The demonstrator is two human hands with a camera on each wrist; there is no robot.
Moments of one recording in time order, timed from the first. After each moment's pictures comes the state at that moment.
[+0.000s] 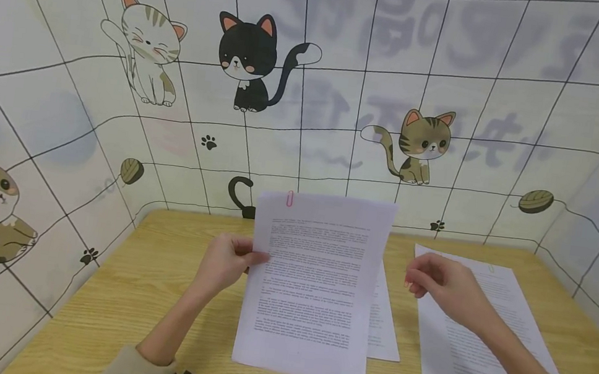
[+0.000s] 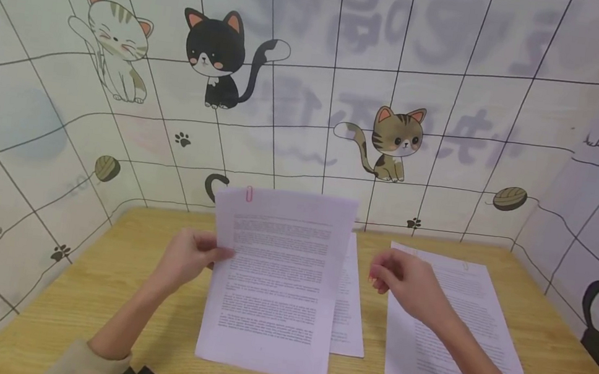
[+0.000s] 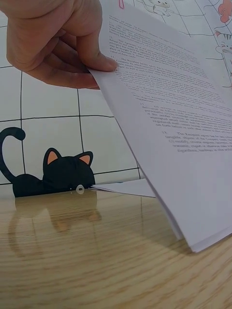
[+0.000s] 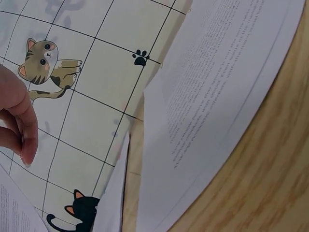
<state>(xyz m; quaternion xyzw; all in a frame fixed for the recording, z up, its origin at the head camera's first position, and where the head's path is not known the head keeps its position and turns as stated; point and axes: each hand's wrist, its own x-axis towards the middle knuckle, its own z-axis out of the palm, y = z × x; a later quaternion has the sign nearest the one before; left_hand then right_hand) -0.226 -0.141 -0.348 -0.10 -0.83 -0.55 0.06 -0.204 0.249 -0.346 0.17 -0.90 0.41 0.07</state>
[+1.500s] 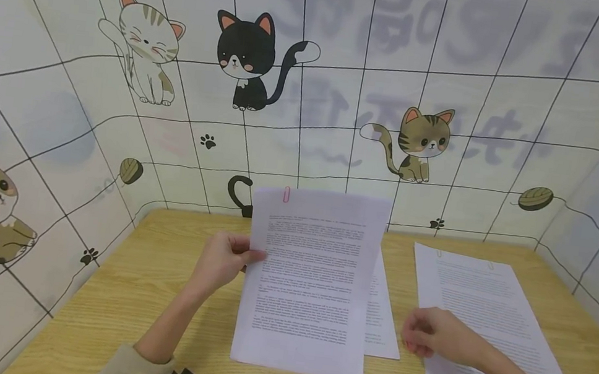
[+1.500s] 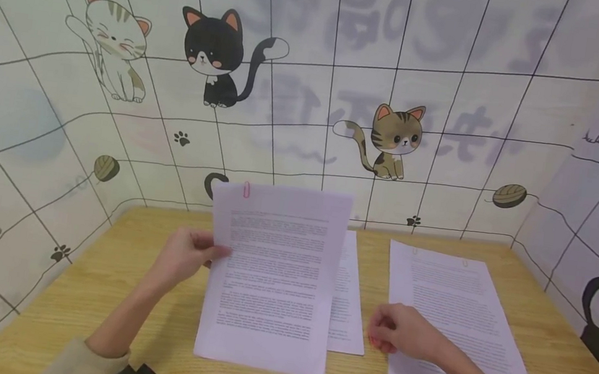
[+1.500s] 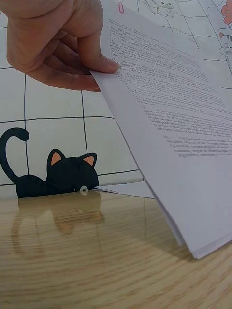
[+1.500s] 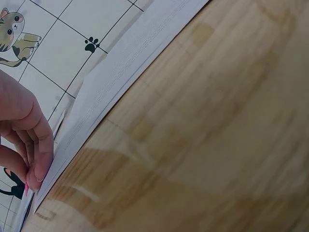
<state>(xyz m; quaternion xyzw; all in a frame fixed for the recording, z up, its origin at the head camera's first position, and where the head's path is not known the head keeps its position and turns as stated) -0.228 -0.146 -0.345 -0.10 -0.83 -0.54 0.05 -0.190 0.270 -0.410 0.25 -0.85 0.43 -0.17</state>
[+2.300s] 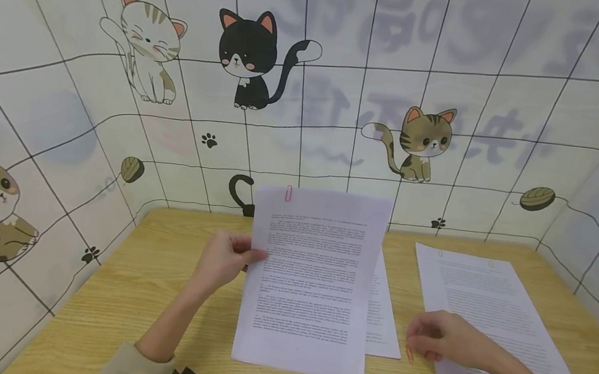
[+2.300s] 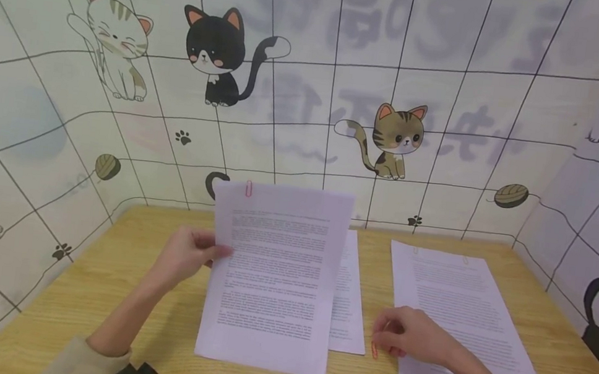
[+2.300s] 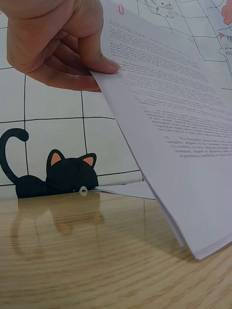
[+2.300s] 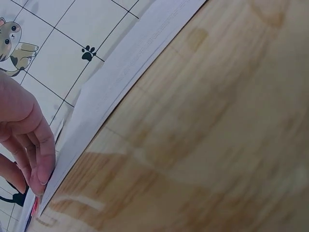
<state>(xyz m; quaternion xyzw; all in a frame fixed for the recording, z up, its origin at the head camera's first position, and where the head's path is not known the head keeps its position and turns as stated) -0.229 -0.148 -0.347 -0.10 -0.83 -0.55 0.05 -0.187 0.280 -0.408 0.27 -0.85 0.42 -0.17</state>
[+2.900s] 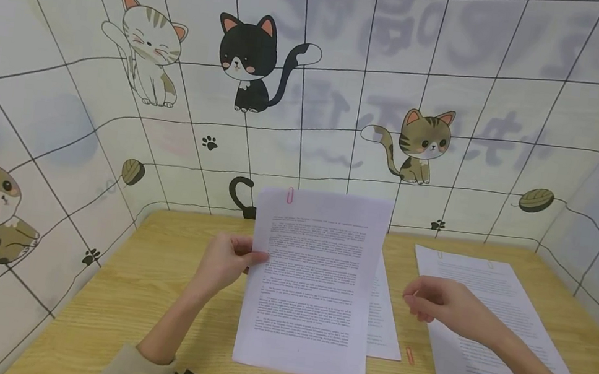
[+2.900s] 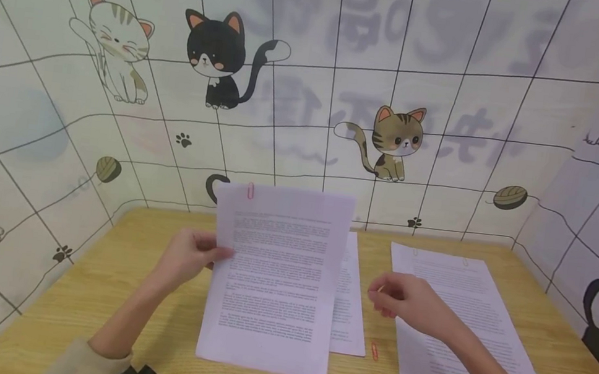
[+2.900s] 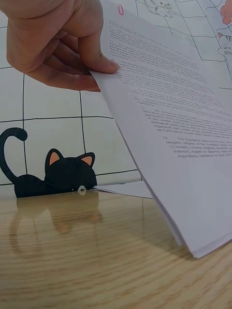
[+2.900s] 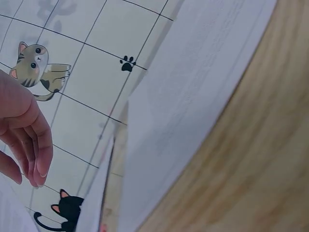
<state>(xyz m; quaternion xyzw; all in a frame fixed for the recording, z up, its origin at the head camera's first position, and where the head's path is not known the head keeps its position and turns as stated) -0.228 -0.147 -0.346 -0.10 -0.82 -0.56 0.04 -0.200 0.266 -0.364 0.24 -0.88 0.40 -0.06</state>
